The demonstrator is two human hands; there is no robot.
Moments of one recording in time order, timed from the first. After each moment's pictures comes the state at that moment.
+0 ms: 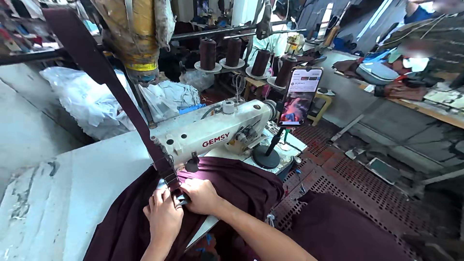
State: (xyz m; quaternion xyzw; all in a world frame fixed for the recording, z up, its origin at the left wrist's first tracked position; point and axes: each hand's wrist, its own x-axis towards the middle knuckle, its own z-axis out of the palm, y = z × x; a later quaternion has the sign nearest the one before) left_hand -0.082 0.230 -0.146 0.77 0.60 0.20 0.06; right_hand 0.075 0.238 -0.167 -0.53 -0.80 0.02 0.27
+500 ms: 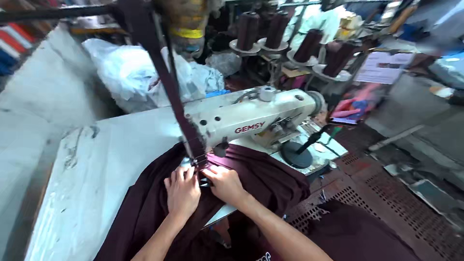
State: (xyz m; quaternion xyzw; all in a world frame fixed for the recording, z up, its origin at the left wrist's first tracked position) left_hand -0.100 0.238 -0.154 0.79 0.57 0.21 -0.01; right_hand 0.067 0.228 -0.167 -0.56 -0.79 -0.04 0.25
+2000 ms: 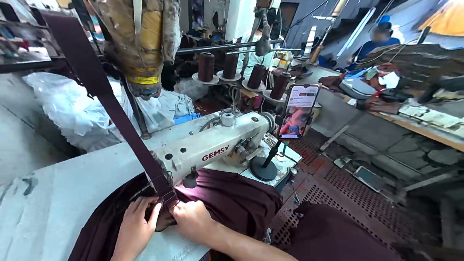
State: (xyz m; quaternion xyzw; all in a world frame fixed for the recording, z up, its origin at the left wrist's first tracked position) left_hand -0.139 0.298 -0.163 0.82 0.44 0.35 0.09; right_hand 0.043 0.227 -0.142 -0.60 -0.78 0.06 0.16
